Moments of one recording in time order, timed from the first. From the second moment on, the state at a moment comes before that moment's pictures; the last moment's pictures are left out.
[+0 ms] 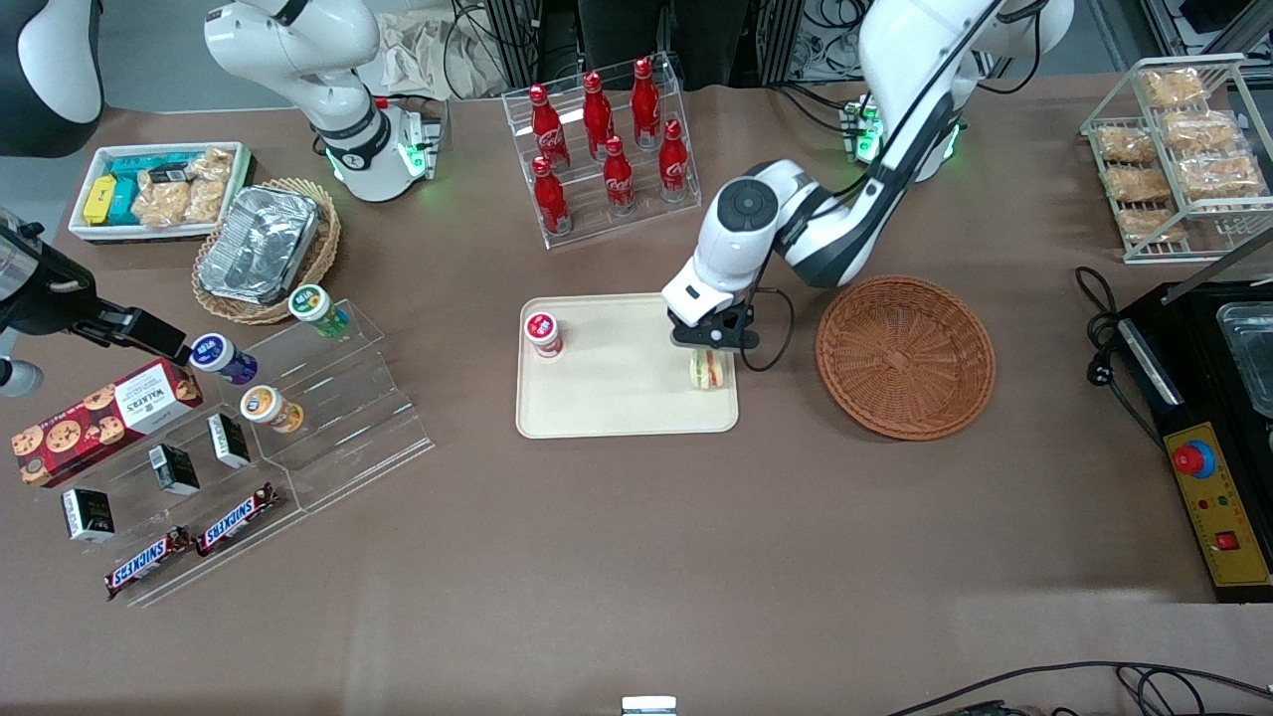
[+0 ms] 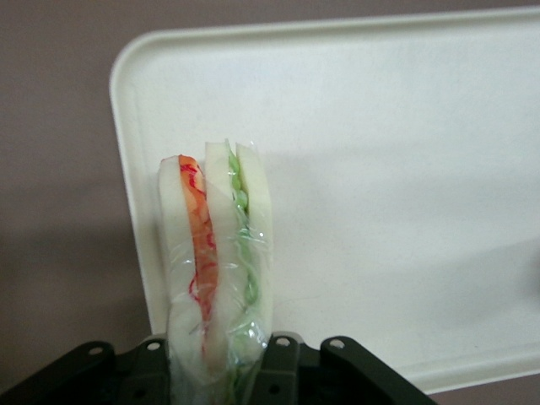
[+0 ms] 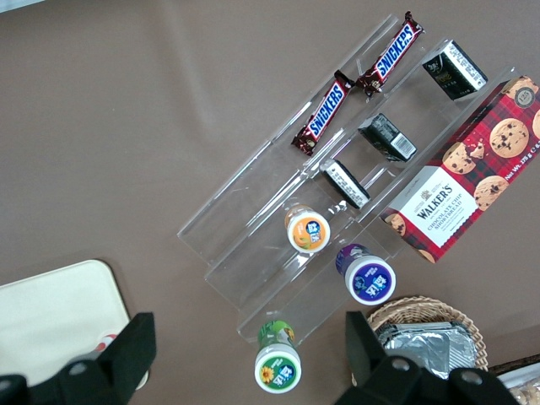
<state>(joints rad) -0.37 0.42 -0.42 -2.14 0.15 2.61 -0.79</state>
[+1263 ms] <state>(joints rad) -0.48 0.30 -0.30 -1.94 0.15 2.33 -0.89</state>
